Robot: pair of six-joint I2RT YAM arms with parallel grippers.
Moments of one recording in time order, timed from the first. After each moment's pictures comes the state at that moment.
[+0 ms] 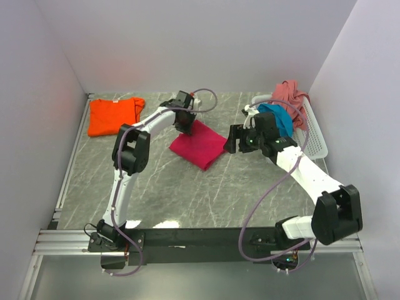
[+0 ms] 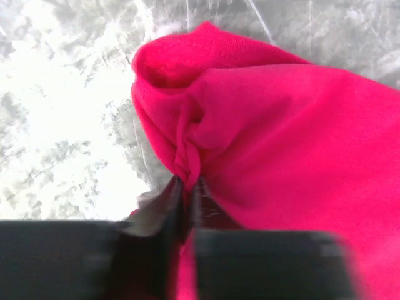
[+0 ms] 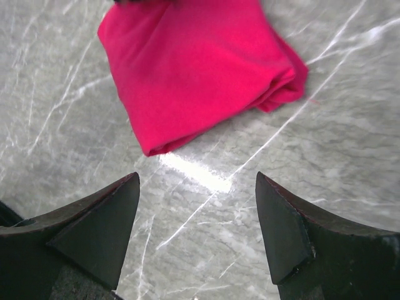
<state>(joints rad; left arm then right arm) -0.45 2.36 1.97 -0.63 0.11 -0.05 0.33 1.34 0.98 -0.34 -0.30 0.25</state>
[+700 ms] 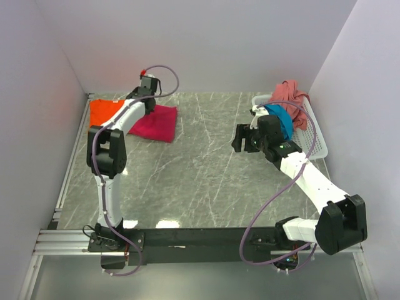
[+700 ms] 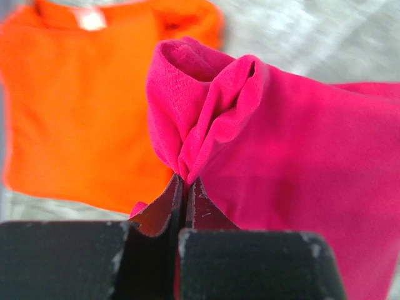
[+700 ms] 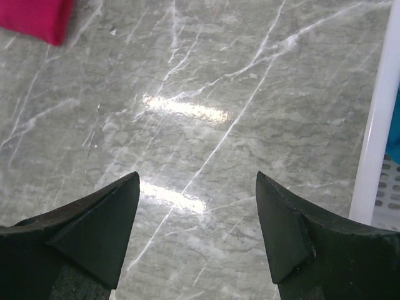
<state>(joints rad) -0.25 2.14 1.82 -0.49 -0.48 -0.11 0.33 1.25 0.93 -0.32 -0.09 0.25</state>
